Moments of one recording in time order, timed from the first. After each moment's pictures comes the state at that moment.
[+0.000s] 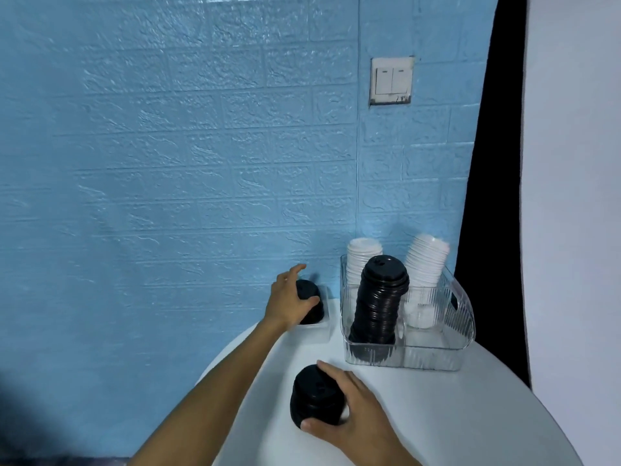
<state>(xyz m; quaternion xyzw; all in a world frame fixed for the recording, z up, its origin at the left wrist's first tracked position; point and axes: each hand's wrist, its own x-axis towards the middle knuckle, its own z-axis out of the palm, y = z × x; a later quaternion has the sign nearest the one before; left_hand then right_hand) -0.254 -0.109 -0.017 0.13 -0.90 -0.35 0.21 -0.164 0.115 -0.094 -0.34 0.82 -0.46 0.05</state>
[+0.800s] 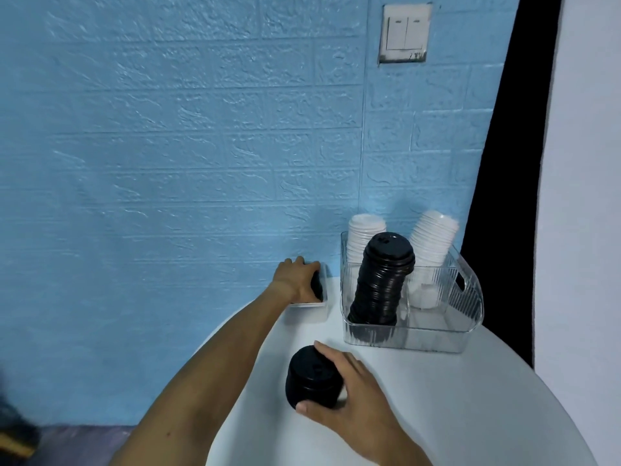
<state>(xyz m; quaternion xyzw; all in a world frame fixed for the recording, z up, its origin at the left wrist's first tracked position) -0.305 -0.117 -0.028 0.07 -1.00 0.01 0.05 -0.168 0.115 -0.098 -0.34 0.83 -0.44 0.04</state>
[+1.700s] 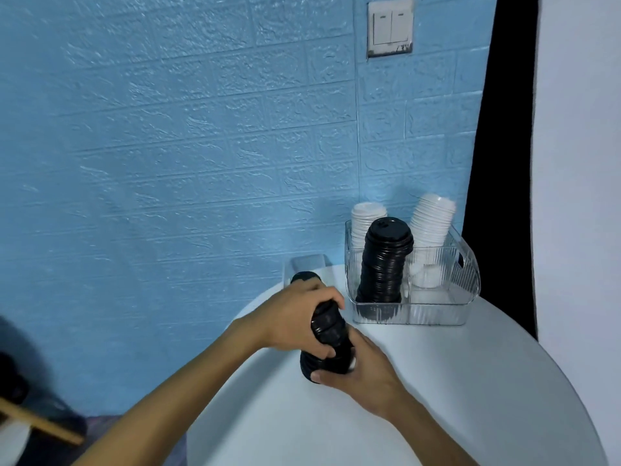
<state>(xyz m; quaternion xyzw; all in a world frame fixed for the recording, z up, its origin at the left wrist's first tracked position) -0.125 -0.059 0.029 -0.11 -0.99 -0.11 0.02 -0.161 0.117 -0.089 -0.29 0.79 -0.52 0.09</state>
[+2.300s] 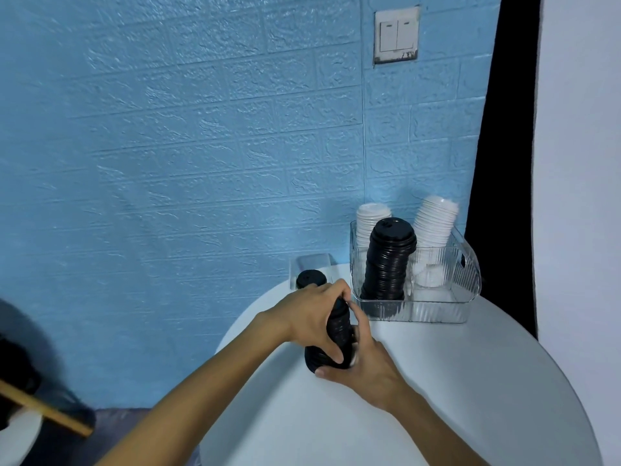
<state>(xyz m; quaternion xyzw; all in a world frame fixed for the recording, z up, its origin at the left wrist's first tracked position) -0.128 -0.041 0.027 -0.09 -0.99 -0.08 0.00 -0.151 0.119 -0.076 -0.30 0.79 -0.53 0.10</state>
